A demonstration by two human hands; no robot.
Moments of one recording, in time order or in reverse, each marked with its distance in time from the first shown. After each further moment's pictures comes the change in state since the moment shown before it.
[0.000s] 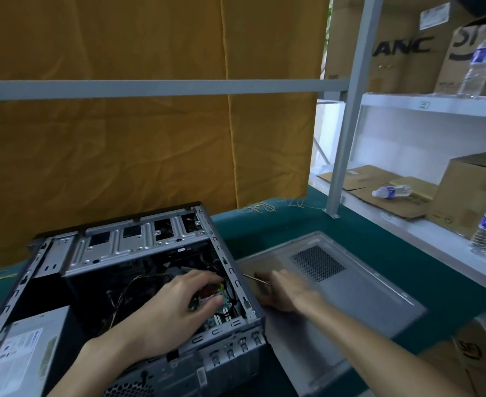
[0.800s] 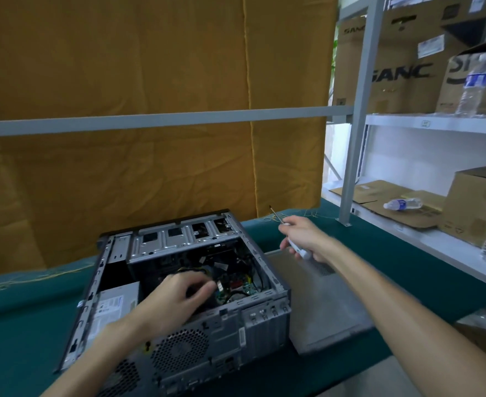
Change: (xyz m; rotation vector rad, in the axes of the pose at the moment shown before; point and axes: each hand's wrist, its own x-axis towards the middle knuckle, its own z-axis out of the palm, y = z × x) left_hand -0.076 -0.003 -0.038 -0.025 0.097 -0.092; right_hand -0.056 -0.062 -0.119 1.021 0.195 0.200
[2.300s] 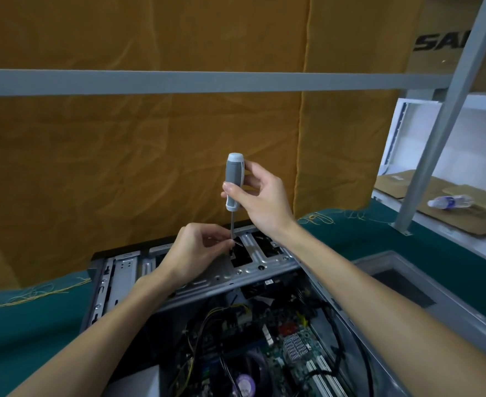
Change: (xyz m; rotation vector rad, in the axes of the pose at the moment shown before) left_hand 0.194 -0.150 -0.047 -0.328 0.264 0.146; right_hand 0.136 -0.113 0.167 0.296 0.045 -0.673
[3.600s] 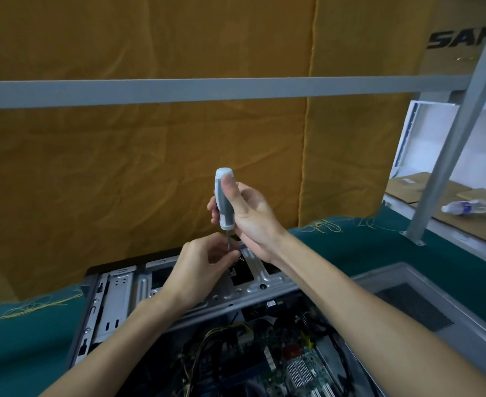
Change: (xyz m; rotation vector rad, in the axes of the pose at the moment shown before) left_hand 0.001 0.010 0.011 0.028 0.057 -0.004; right_hand 0.010 -0.005 0.016 0.381 -0.214 0.257
